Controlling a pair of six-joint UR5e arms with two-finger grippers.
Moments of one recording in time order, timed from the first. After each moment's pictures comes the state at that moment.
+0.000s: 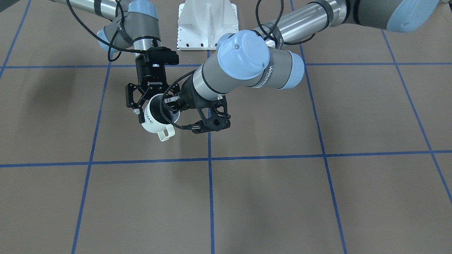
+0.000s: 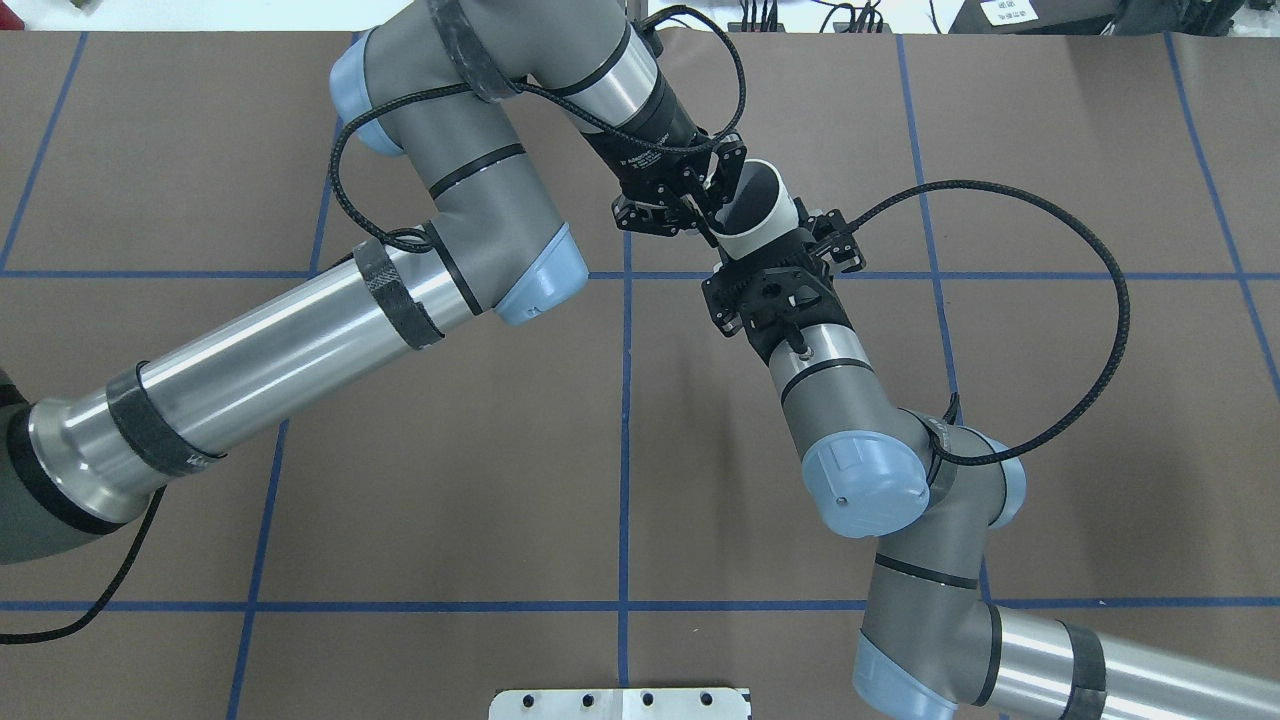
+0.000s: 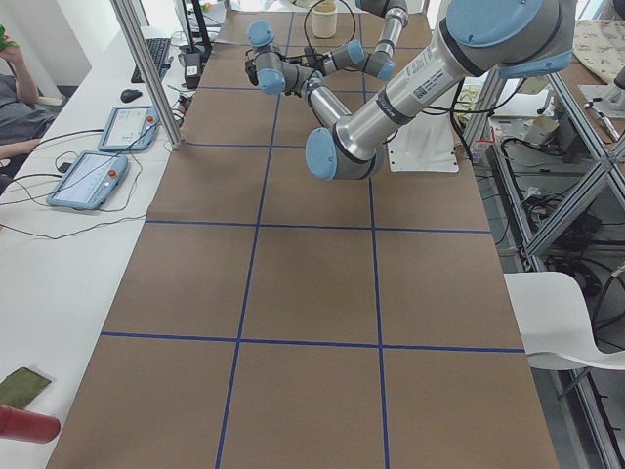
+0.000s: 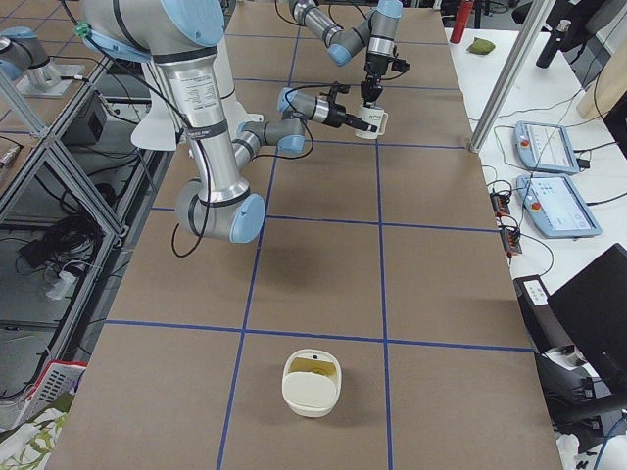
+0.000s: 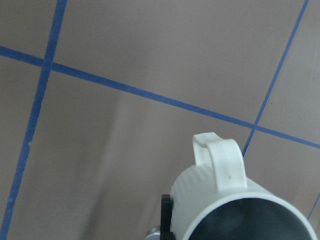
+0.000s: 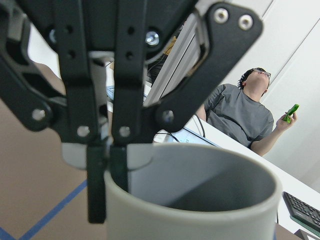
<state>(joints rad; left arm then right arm) -0.75 -2.63 -1.21 -2.09 -2.42 -1.66 0.36 -1.15 1.73 -0.88 0.73 0.49</state>
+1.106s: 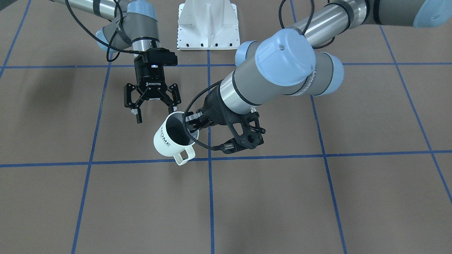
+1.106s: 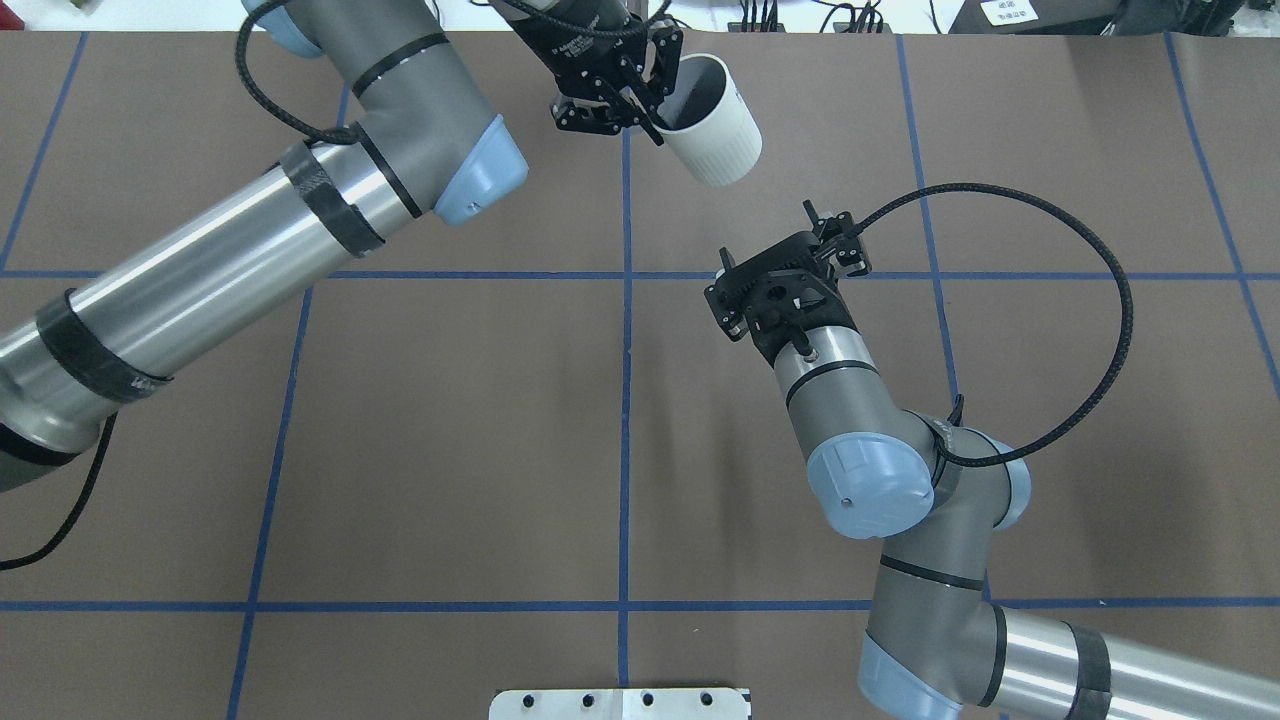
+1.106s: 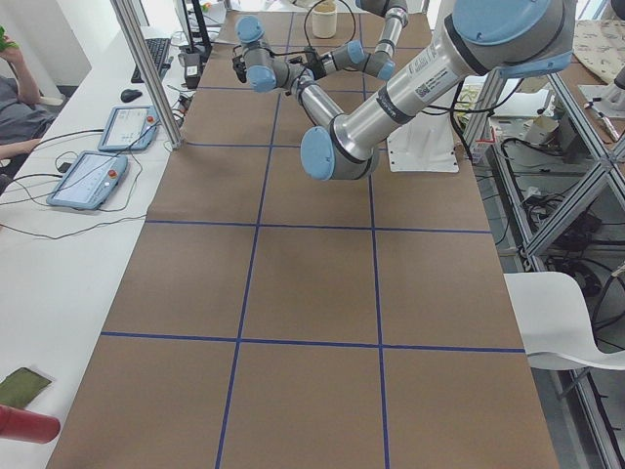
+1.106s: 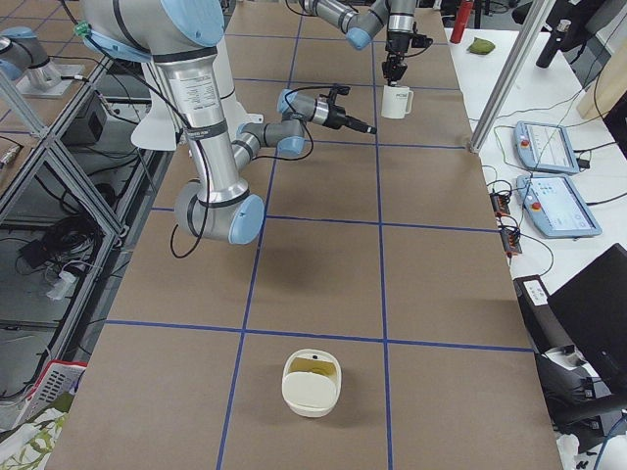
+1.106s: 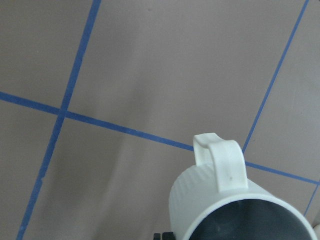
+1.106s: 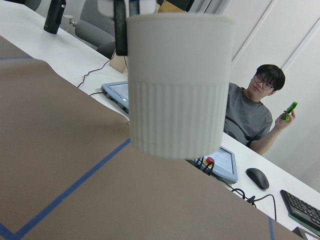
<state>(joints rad) -0.90 -2.62 -1.20 -2.09 -2.45 -1.65 0.36 -1.16 1.73 -0.88 0.73 0.49</state>
